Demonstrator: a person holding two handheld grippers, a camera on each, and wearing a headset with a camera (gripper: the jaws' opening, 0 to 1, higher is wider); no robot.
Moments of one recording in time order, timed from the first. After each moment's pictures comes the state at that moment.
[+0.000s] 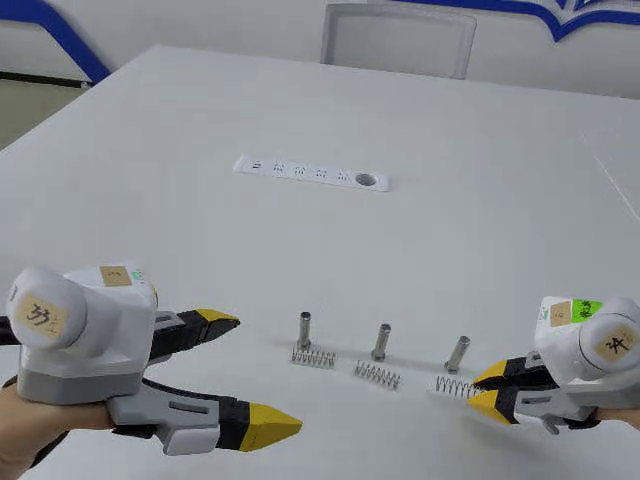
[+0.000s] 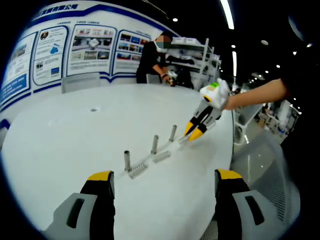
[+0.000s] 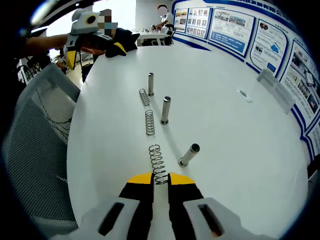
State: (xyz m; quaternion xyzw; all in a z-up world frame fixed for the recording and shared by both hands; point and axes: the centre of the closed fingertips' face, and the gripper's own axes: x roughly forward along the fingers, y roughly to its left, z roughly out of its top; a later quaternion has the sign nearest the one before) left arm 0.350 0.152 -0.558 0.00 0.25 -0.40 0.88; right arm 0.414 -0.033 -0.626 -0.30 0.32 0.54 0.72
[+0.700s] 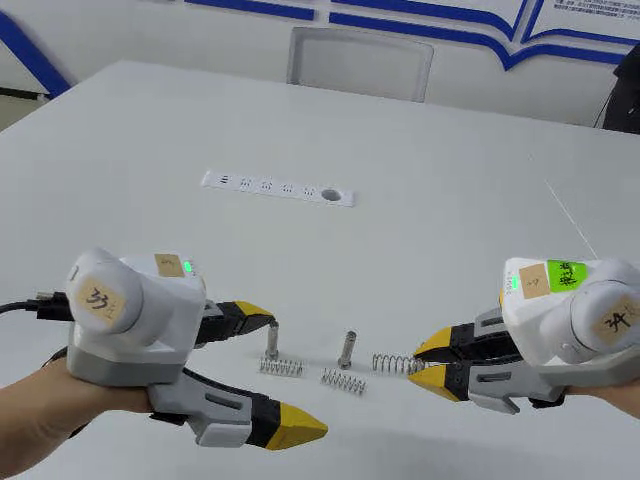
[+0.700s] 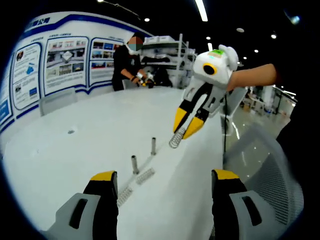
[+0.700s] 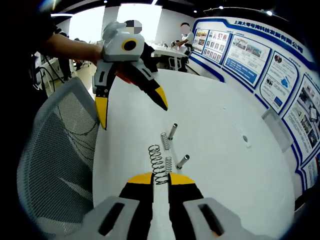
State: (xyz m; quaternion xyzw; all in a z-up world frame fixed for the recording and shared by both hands) left arm 0.355 0.093 -0.542 0.07 0.21 -0.49 0.84; right arm 0.373 0.024 -0.542 -0.33 0.23 0.59 0.70
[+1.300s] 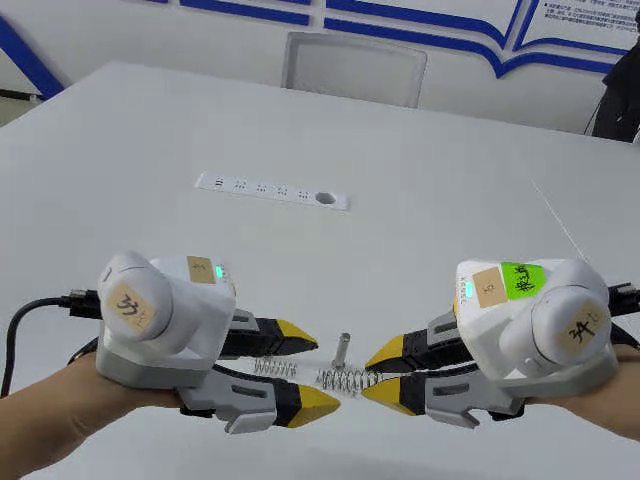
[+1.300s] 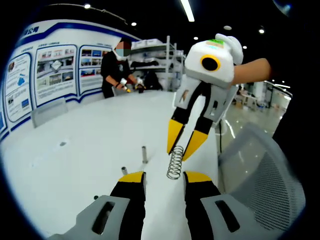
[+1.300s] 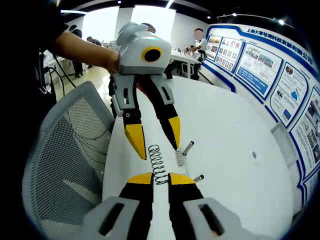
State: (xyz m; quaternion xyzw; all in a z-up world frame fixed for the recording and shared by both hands) left arm 0.352 0.074 -0.535 0.08 0.19 -0.52 0.83; right arm 0.347 0.058 -0.536 -0.34 0.21 0.63 0.67
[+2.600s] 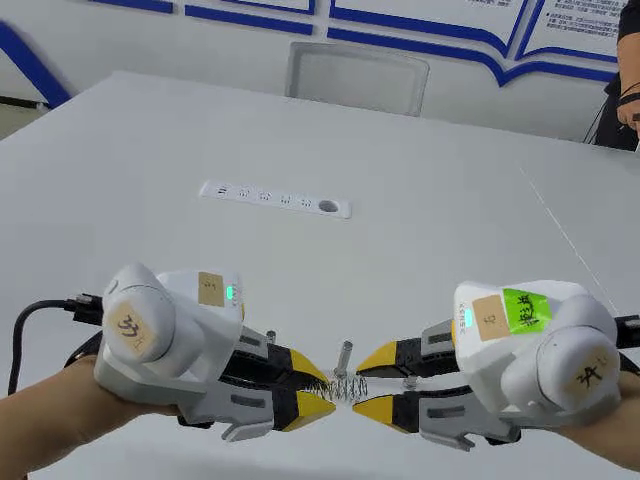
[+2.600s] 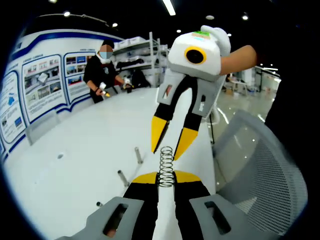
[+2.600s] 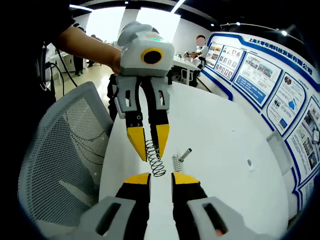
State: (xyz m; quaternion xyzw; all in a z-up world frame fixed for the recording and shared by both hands) left arm 0.339 0.072 -0.529 0.14 0.17 -0.55 0.80; right arm 0.350 0.061 -0.529 -0.33 0.18 0.62 0.69
